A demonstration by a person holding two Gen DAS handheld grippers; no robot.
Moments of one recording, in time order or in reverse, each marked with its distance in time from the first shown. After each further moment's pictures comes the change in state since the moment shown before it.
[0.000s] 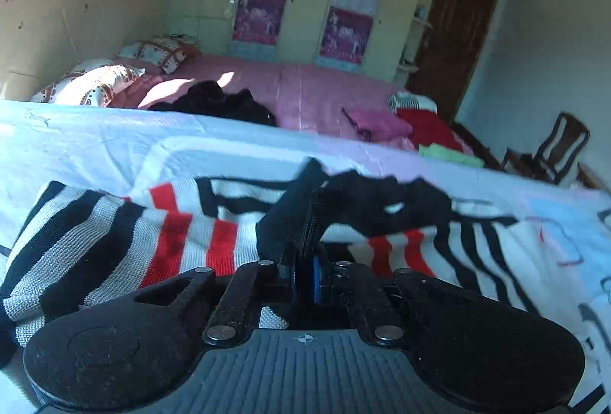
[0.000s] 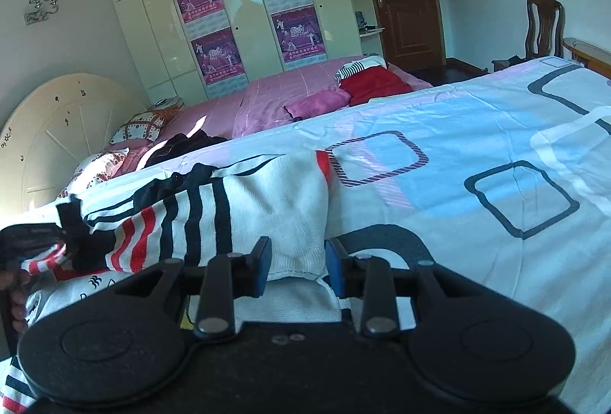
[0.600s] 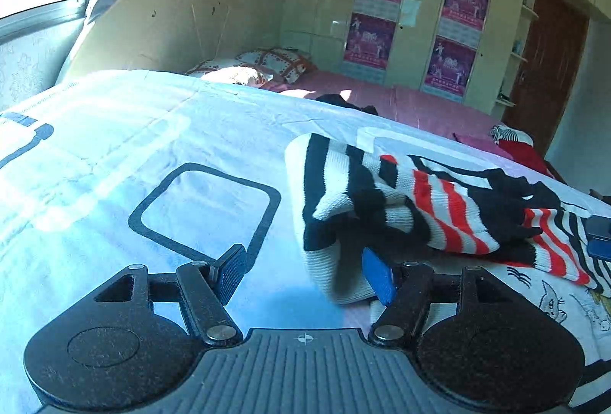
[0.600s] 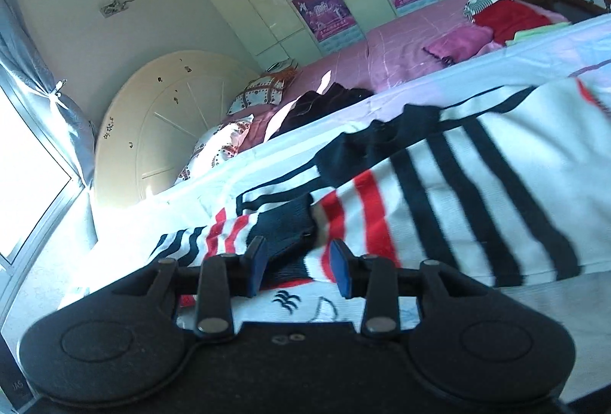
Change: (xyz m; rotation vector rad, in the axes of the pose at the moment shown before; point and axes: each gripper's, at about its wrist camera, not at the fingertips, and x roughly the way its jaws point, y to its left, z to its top) left arm -0.096 0.148 -0.065 -0.160 -0.071 0.285; right arm 0.109 0.160 -0.006 0.099 0.165 0.412
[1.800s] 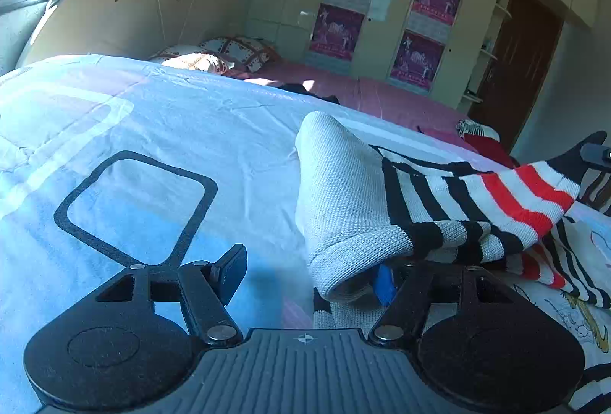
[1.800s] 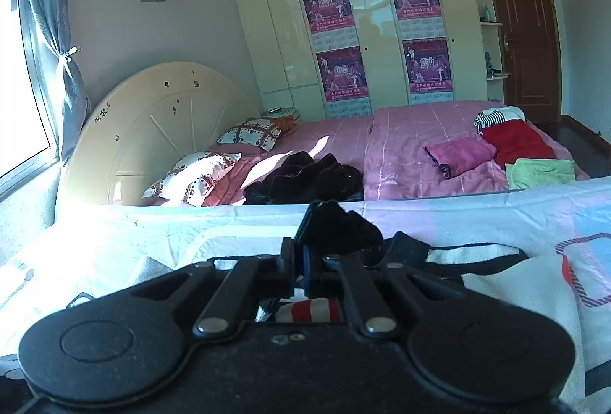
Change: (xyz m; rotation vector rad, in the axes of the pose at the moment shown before) left arm 0.036 -0.038 -0.001 0.007 0.038 -0.121; right arm -0.016 0.043 0.045 -0.348 -0.176 -0.119
